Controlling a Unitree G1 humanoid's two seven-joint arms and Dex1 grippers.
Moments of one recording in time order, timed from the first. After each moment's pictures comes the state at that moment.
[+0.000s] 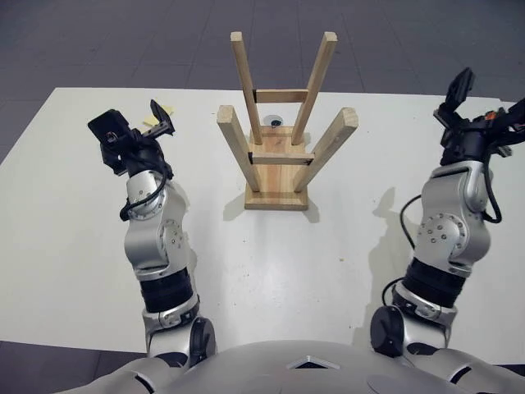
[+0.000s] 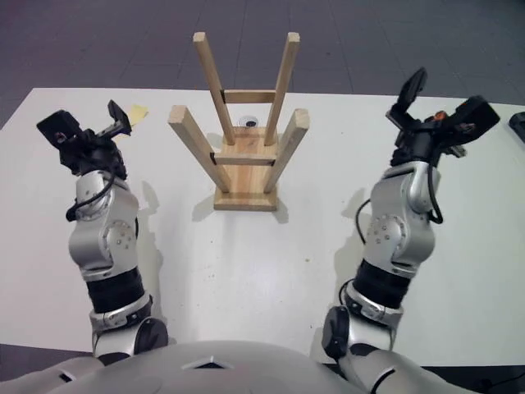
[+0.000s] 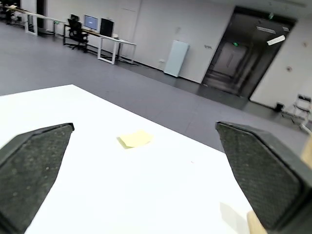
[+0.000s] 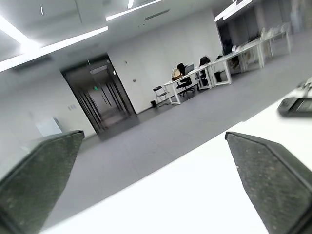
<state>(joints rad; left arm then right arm) -0.22 -0.02 0.16 -0.47 -0.11 0.52 0.28 -0.29 -0.13 -0.31 -0.37 0.36 0.41 -0.30</state>
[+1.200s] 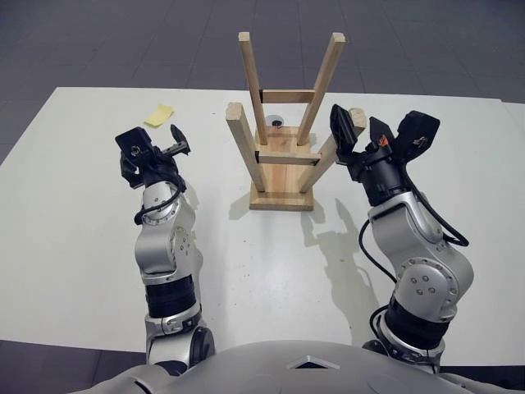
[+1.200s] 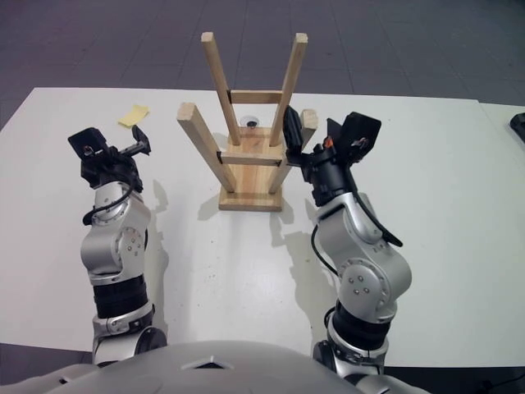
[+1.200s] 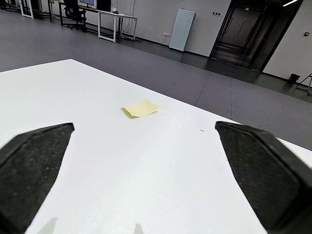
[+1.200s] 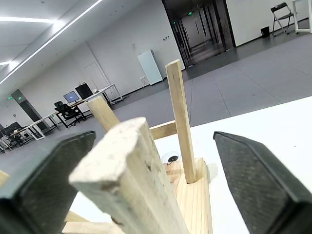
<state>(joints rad) -0.24 -0.07 0.19 -0.31 -0.11 0.52 0.38 -0.15 0.02 -0.10 -0.74 0.66 0.81 -0.25</state>
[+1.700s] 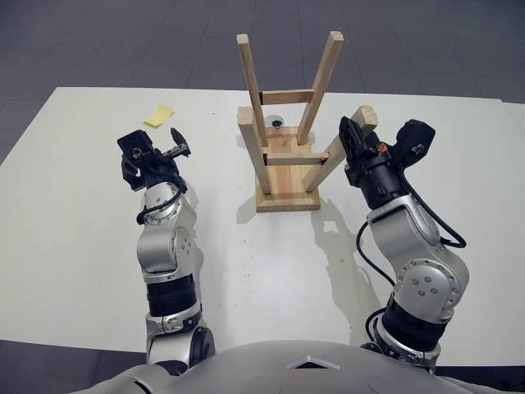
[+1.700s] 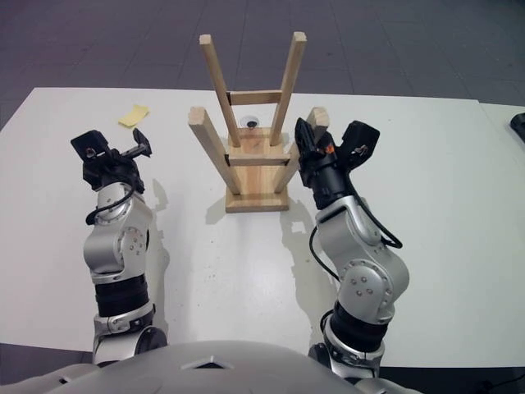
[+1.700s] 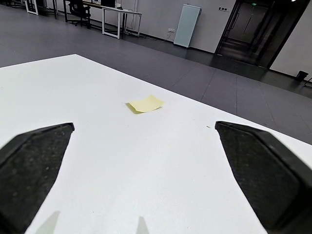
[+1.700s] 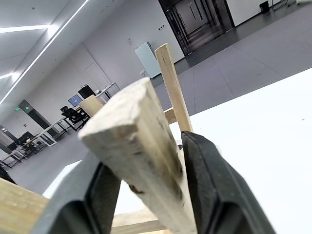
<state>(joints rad) -0.24 -0.07 0.19 -0.29 -0.11 0.51 0.40 -0.14 0.07 -0.18 -0.71 0.80 0.82 -0.30</state>
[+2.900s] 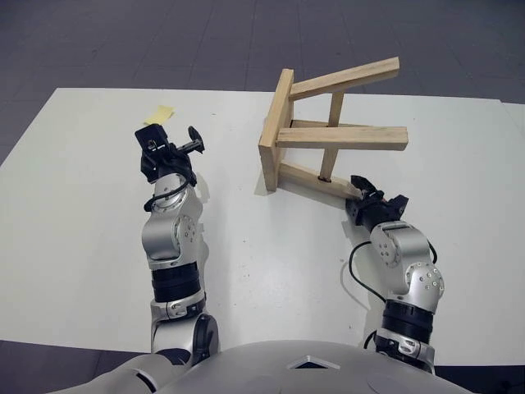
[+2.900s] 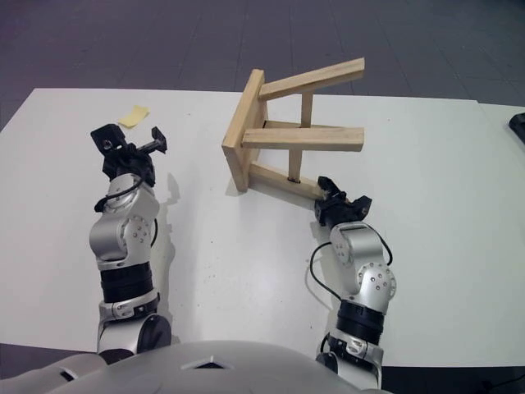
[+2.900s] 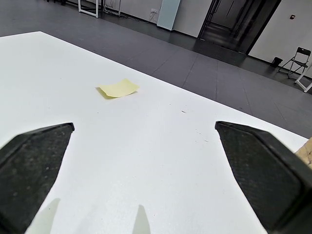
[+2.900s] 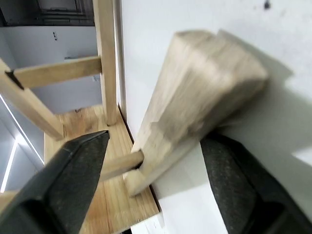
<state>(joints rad) -0.32 -0.09 0.21 -0.21 -0.16 0.58 0.33 0.03 0.07 -0.34 -0.20 1.65 0.56 -0.64</state>
